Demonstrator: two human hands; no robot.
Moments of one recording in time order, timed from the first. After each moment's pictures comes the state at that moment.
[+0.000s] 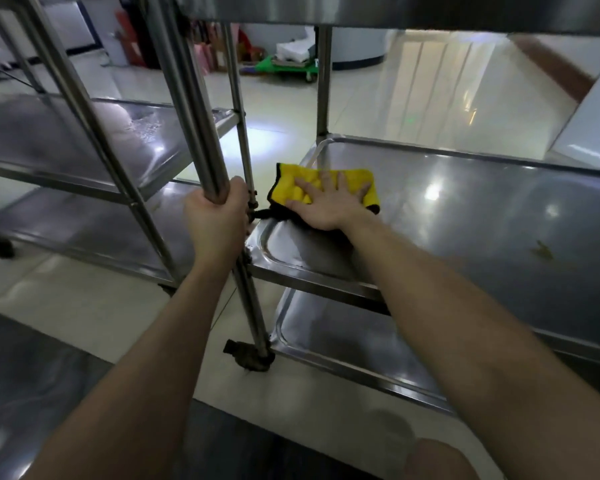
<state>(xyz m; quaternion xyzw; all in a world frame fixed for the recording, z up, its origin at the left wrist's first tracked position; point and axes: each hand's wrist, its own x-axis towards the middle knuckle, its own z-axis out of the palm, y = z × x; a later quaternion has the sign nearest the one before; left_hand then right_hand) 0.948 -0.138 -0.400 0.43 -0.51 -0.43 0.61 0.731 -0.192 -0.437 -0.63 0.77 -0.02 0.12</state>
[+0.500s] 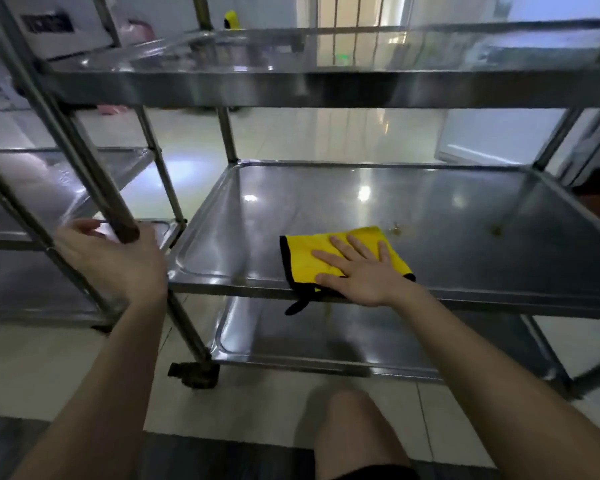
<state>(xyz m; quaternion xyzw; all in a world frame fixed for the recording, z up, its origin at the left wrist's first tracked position) 0.947 -0.104 -0.401 0.58 -0.49 -0.15 0.63 0.630 0.082 -0.444 -0.59 0.79 -0.04 0.15</state>
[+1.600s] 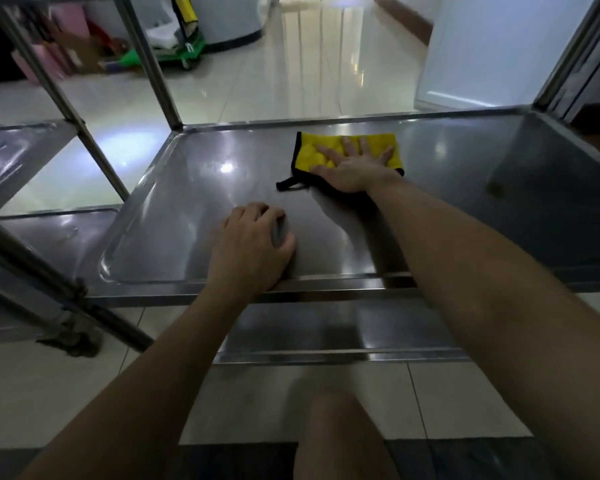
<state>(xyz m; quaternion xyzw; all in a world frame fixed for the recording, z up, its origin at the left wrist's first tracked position) 0.752 -0.056 -0.468 0.33 -0.93 -0.03 0.18 0.463 -0.042 -0.438 -0.46 0.88 -0.04 0.12</state>
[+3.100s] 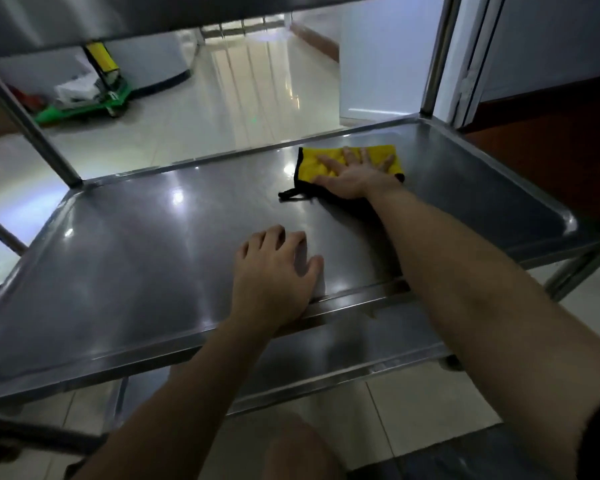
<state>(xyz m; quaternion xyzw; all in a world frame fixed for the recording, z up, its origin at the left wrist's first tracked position) 0.621 0.054 -0.466 0.23 -0.96 -0.04 0.16 0.329 0.083 -0.434 -0.36 0.92 -0.06 0.12</state>
